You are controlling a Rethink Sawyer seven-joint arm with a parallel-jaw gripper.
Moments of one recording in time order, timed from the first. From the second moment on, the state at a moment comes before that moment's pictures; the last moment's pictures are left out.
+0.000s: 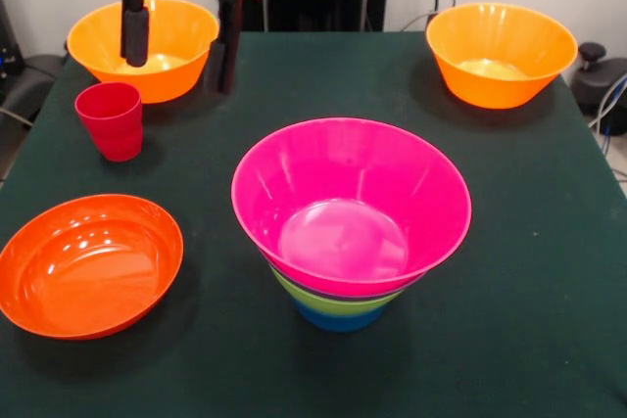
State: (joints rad) arm -0.19 -0.46 -0.24 0.82 0.05 1.06 1.80
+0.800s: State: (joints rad) arm -0.27 -0.42 -0.13 0.83 -0.03 0.94 1.79
